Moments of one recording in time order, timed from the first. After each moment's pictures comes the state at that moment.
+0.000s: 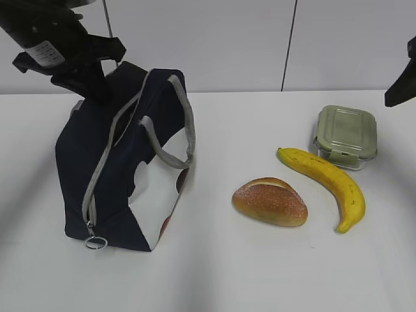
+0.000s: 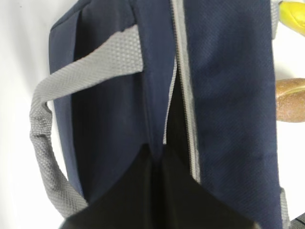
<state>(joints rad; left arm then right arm) -0.27 1.78 -1.61 -0.27 1.12 0.11 -0.16 1.44 -1.20 0.39 1.00 -0.19</state>
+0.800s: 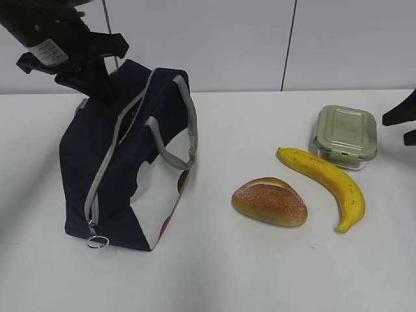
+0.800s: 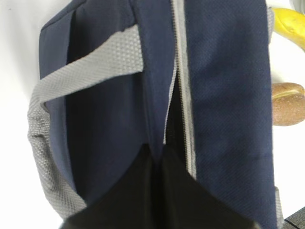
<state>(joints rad) -0.27 1.78 -1.61 -0.30 1.11 0.11 -0.48 1.99 -1.39 0.88 1.07 -0.78</state>
